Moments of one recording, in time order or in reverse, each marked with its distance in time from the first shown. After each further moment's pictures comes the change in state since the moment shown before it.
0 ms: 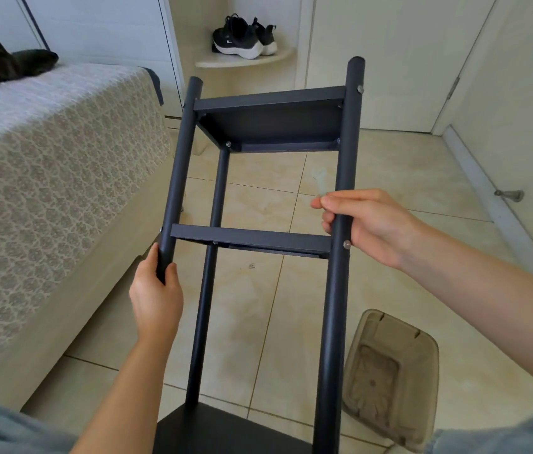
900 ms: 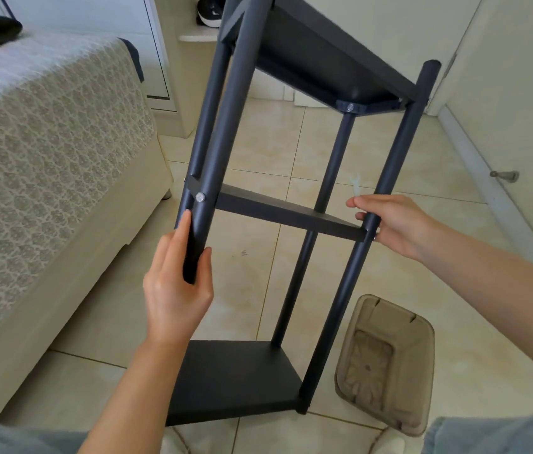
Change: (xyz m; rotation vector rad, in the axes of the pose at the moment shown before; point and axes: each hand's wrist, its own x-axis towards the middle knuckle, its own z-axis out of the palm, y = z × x) left_hand -0.031 0.029 0.015 0.042 0.064 0.694; right_hand 0.028 0.048 -0.054 -0.129 0.317 0.211
